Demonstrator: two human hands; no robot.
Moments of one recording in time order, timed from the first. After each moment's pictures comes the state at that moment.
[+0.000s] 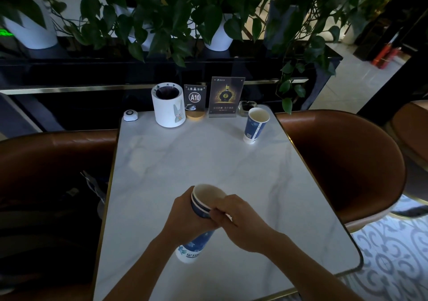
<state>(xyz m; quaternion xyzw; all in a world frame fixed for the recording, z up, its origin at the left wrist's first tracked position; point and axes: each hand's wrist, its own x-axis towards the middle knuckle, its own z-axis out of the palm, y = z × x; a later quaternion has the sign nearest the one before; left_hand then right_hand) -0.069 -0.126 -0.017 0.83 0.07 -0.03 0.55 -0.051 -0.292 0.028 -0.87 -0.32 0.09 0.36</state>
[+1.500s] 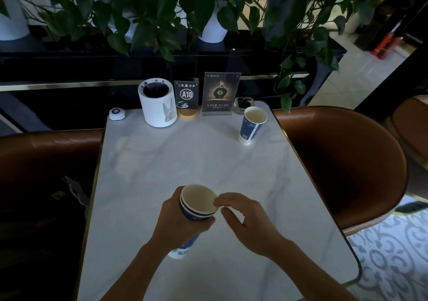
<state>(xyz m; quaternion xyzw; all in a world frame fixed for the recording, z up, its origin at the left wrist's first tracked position) -0.030 -0.127 -0.037 0.84 0.08 0.01 0.53 -0.003 -0.324 0.002 -0.87 -0.25 0.07 0.42</state>
